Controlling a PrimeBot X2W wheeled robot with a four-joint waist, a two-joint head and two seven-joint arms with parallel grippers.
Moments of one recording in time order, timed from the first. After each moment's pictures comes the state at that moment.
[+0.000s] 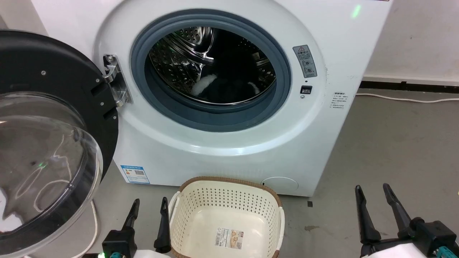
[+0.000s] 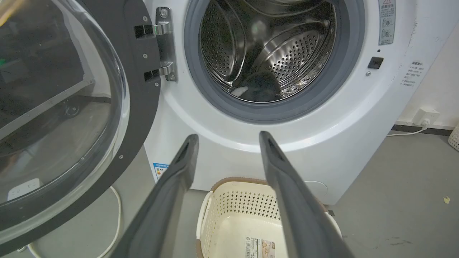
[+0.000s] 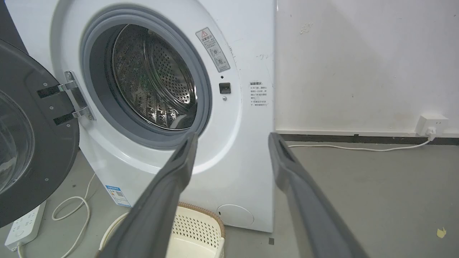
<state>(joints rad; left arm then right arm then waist) 0.04 0.08 -0.13 0.16 -0.20 0.07 -0.26 0.06 -0.05 -0.02 0.06 0.16 0.13 -0.26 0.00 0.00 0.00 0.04</state>
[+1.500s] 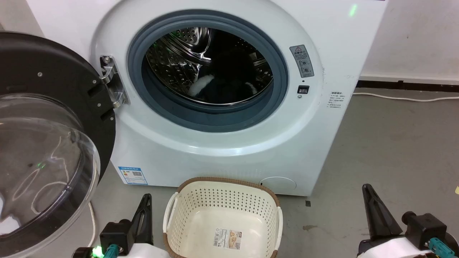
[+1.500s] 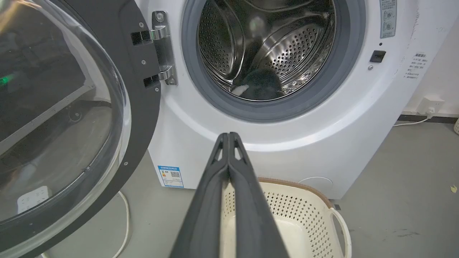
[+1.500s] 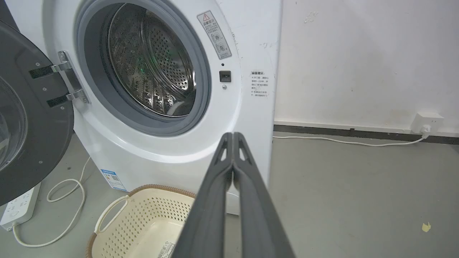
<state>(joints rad) 0.04 0.07 -0.09 0.11 -0.15 0.05 -0.17 0.05 -0.05 -0.02 0.05 0.11 0.13 -0.17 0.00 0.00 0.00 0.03</state>
